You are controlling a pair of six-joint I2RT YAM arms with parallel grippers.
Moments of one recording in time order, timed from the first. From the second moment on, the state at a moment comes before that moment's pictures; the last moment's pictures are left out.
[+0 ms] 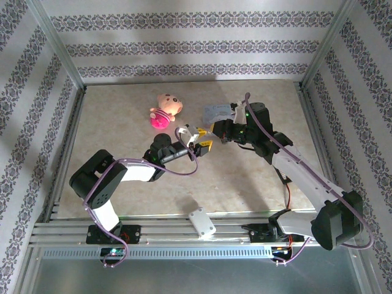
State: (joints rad) left arm -0.63 1.72 0.70 1.05 0.42 -0.04; right arm 0.43 1.25 1.01 -0.27 -0.52 0.73
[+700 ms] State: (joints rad) left arm -0.63 1.72 0.70 1.07 0.40 -0.01; right arm 0.44 1.27 1.01 -0.26 -0.54 0.73
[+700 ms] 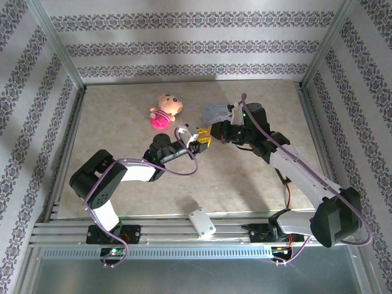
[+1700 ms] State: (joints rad) left arm -0.57 1.42 0.82 0.32 0.54 0.24; right arm 0.44 1.18 1.02 -0.37 -0.55 0.48
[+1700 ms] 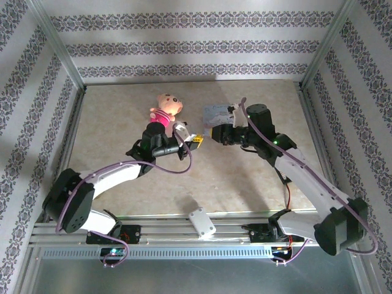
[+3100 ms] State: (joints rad) left arm -0.57 1.35 0.99 -0.26 0.81 0.45; right arm 0.56 1.24 1.03 -0.43 -0.74 0.21
